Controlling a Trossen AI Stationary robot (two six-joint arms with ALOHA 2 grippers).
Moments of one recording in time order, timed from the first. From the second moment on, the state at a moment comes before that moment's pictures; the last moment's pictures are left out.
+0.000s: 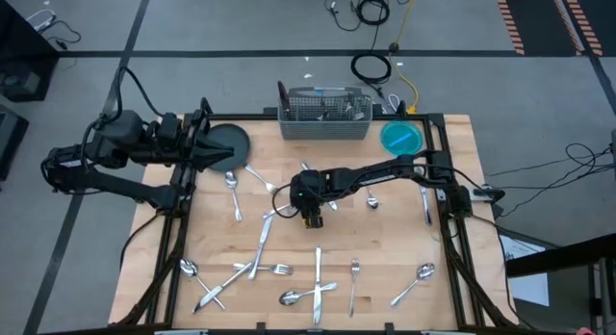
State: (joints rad) left arm -0.03 0.81 1.20 -0.30 0.05 -0.12; right arm -0.03 2.14 1.46 -0.42 -0.01 -0.10
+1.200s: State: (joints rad) left arm -0.03 0.81 1.20 -0.27 0.05 -0.10; right arm -0.18 1.45 1.20 0.04 0.45 0.09
